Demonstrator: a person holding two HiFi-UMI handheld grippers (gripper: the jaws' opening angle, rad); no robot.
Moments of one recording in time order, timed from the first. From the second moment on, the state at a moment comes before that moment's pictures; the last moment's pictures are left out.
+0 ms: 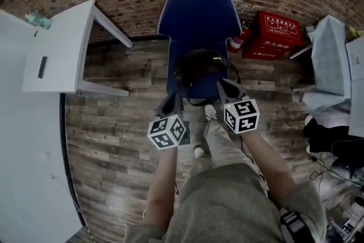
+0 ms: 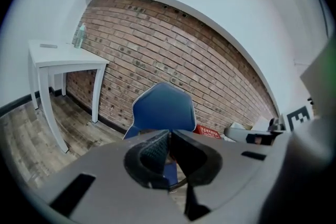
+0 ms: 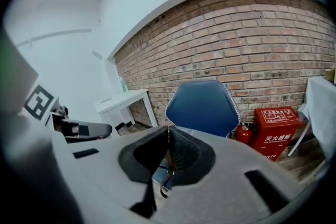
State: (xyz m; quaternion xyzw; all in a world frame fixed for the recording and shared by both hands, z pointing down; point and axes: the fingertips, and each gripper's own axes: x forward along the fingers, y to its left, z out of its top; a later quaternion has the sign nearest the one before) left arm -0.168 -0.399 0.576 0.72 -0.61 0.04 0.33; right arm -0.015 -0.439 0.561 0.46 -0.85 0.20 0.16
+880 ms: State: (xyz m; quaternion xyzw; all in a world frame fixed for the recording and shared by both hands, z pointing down) left arm -0.149 -0.242 0.508 0.75 -0.58 0.05 0.31; right arm -0.006 -0.282 0.478 0.44 -0.87 0.18 0.12
